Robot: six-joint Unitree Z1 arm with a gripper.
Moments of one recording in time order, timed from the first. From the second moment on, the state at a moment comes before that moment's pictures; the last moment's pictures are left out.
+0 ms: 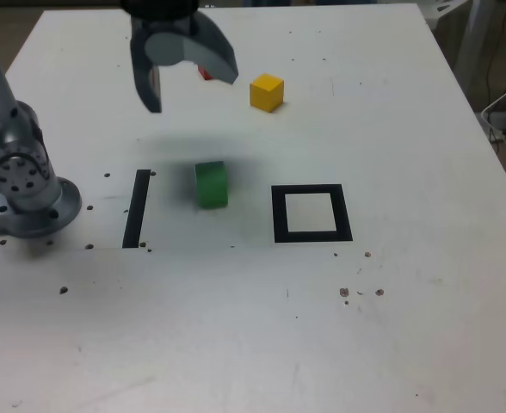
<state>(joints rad) 0.43 1.56 -1.18 1.25 0.09 0.27</state>
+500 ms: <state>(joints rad) 0.80 1.78 -1.45 1.31 0.08 0.42</state>
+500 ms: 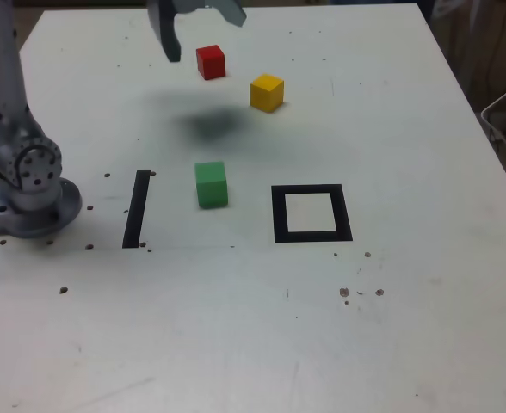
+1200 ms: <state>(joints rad) 0.97 2.11 -1.80 1.37 0.16 0.48</state>
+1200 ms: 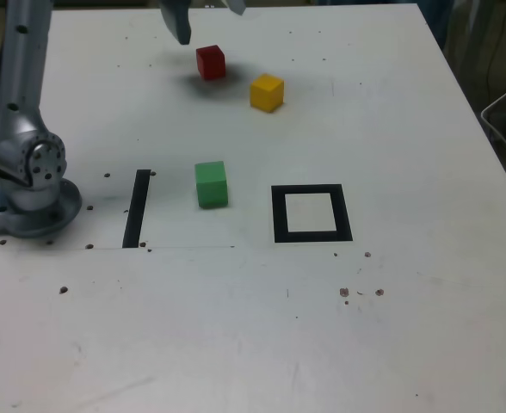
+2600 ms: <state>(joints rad) 0.96 2.24 -1.80 1.32 0.17 0.49</state>
